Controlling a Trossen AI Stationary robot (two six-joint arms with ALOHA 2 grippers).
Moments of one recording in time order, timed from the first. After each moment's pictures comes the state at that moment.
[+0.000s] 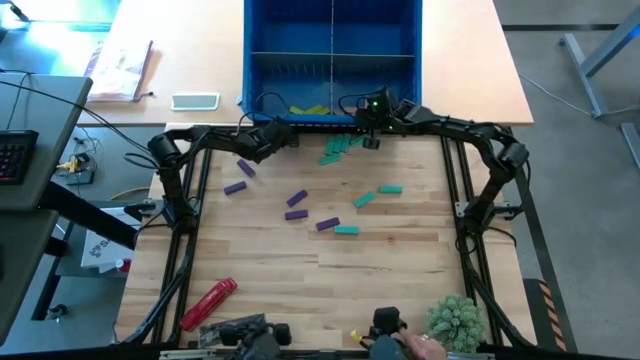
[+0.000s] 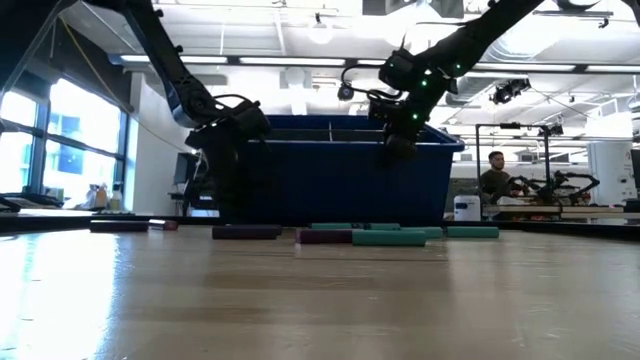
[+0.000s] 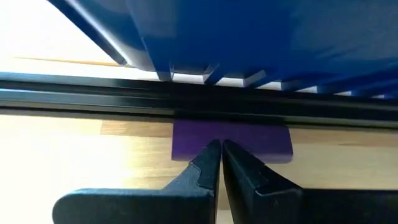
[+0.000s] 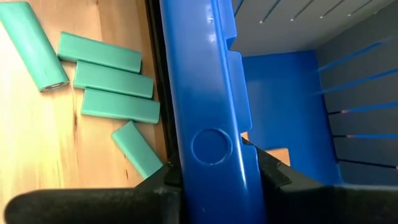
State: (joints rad) left arm 0.69 1.87 0.92 0.09 -0.54 -0.75; right arm -0.67 1.75 1.25 -0.31 0.12 -0.73
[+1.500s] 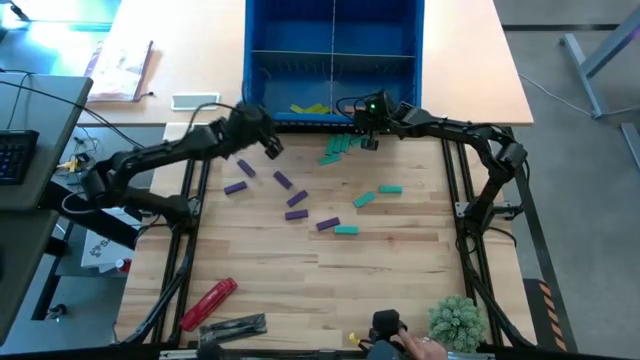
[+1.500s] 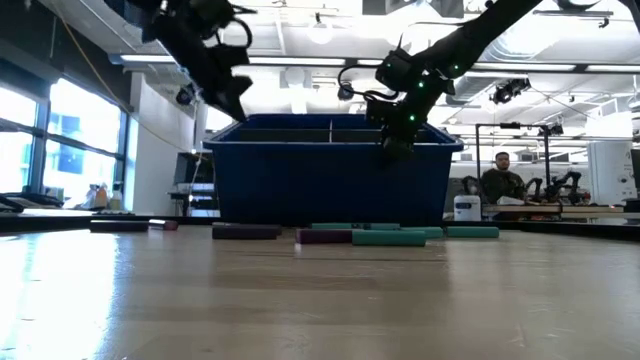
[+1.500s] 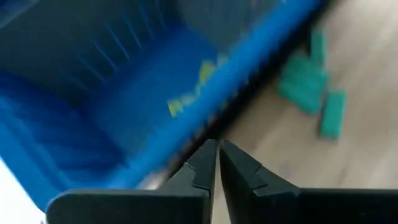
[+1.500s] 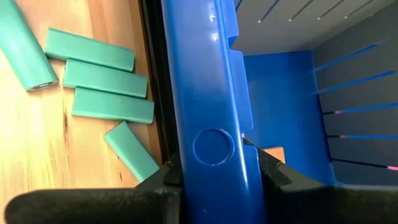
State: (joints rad) left arm 0.57 1.28 0.95 -0.28 -0.38 0.16; right arm -0.64 1.75 1.25 -0.30 0.18 -0.73
